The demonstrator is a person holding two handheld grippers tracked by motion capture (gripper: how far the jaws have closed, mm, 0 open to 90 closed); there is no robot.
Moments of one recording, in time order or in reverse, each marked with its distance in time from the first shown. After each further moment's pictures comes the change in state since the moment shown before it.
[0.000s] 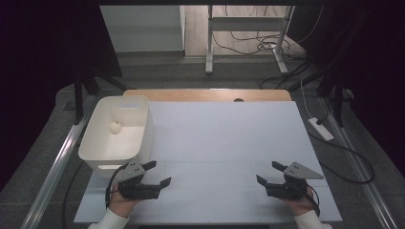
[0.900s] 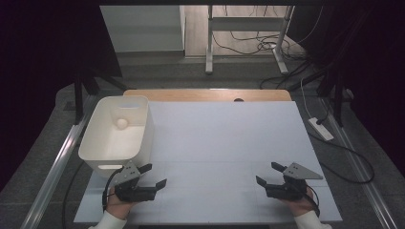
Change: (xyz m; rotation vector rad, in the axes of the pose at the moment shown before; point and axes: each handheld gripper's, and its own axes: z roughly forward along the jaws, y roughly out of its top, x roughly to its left) left arm 0.007 -0.016 0.002 -0.004 0.019 -0.018; right arm 0.001 -0.001 0.000 0.007 0.008 -0.008
